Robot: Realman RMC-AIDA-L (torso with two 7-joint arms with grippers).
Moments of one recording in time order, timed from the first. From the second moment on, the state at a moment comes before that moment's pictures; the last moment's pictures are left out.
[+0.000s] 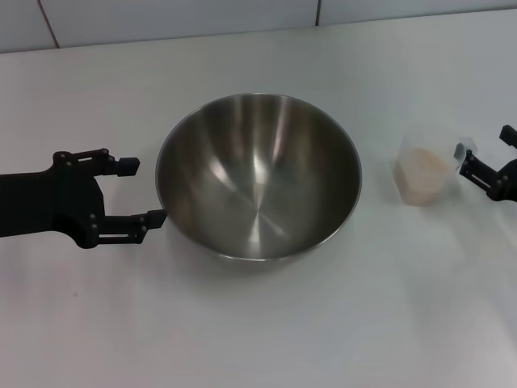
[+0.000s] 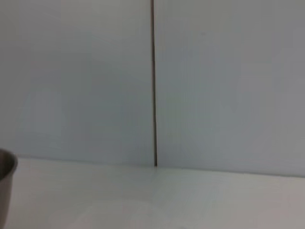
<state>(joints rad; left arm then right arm) -0.27 -2.07 1.16 1.26 1.90 1.49 -1.61 0.31 2.08 0.07 -0.23 -1.89 -1.29 0.56</state>
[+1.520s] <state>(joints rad) -0.31 -2.07 1.16 1.22 1.94 1.50 -1.61 0.34 2.08 0.16 -0.16 -1.89 -1.45 0.43</state>
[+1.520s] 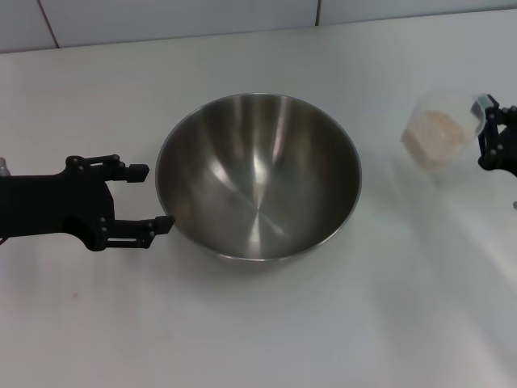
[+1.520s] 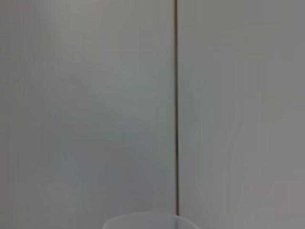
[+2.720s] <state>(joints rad) -0.31 -2.06 1.16 1.24 1.94 1.50 -1.62 0.53 2.09 0.07 0.29 -1.96 -1.47 -1.51</state>
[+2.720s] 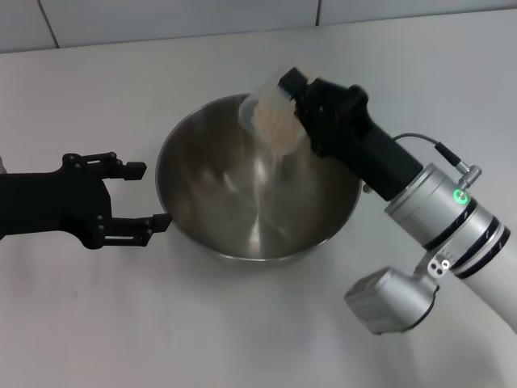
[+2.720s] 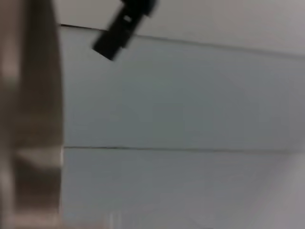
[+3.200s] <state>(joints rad) -0.31 -2.06 1.16 1.23 1.95 1.50 -1.62 0.50 2.09 0.08 0.35 -2.00 -1.42 -2.21</state>
